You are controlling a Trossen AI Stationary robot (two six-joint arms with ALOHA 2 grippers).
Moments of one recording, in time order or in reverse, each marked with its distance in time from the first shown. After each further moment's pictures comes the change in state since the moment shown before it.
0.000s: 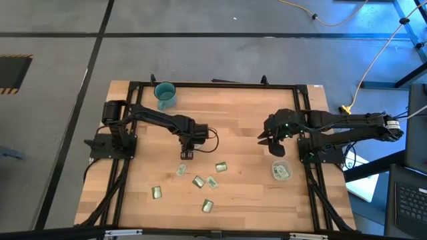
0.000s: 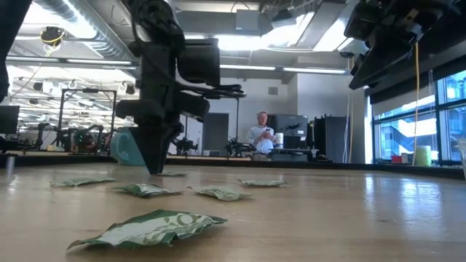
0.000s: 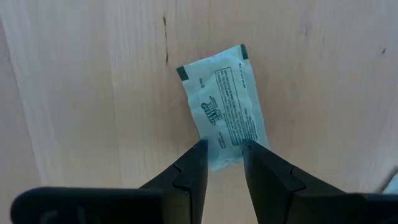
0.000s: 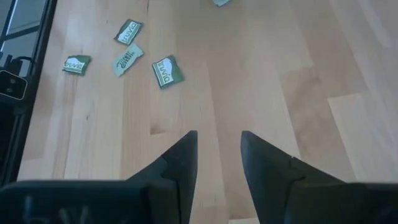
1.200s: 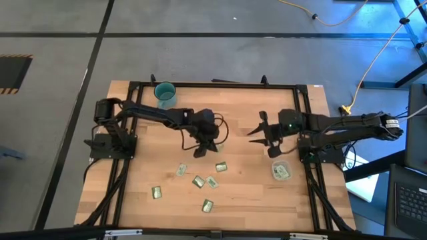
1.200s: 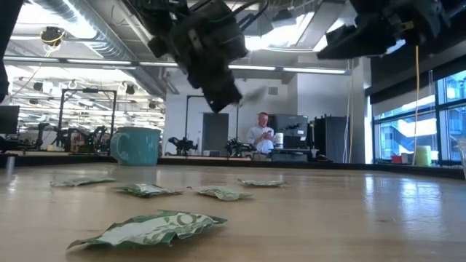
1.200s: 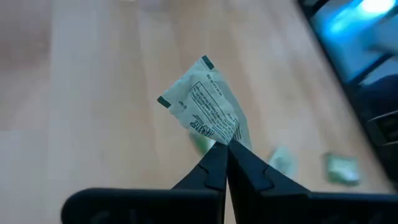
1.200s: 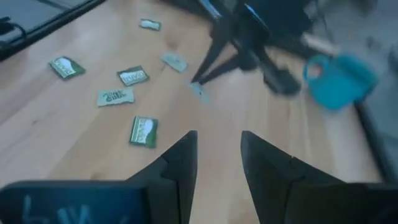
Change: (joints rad) left arm 0.050 -0.099 0.011 0.555 0.487 -0.005; right arm 0.033 0.007 -0.097 0.449 0.002 -0.570
